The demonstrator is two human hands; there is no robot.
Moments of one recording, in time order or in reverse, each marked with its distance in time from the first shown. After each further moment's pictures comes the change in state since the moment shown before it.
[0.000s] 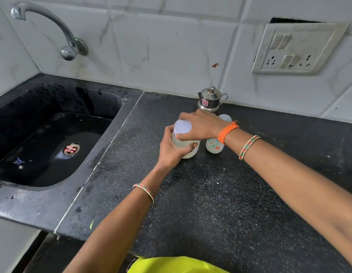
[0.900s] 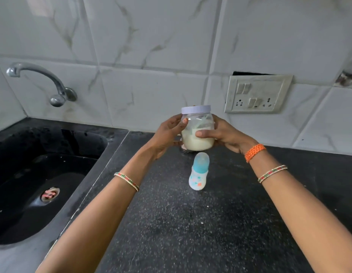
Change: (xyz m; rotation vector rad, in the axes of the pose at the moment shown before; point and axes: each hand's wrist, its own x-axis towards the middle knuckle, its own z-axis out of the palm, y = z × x) left_hand 0.072 0.162 0.012 -0.218 -0.417 -0.037; right_hand -0.050 0.072 -0.087 1.154 0.195 0.116
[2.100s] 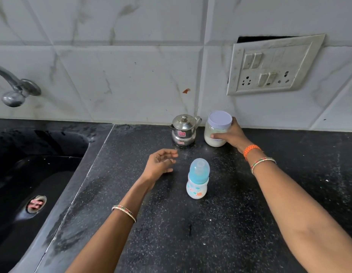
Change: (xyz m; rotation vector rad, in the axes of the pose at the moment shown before) left_hand 0.047 -0.141 -0.022 0.090 0.148 -0.292; right_hand 0.098 0.193 -0.085 -0.073 0.479 0.290
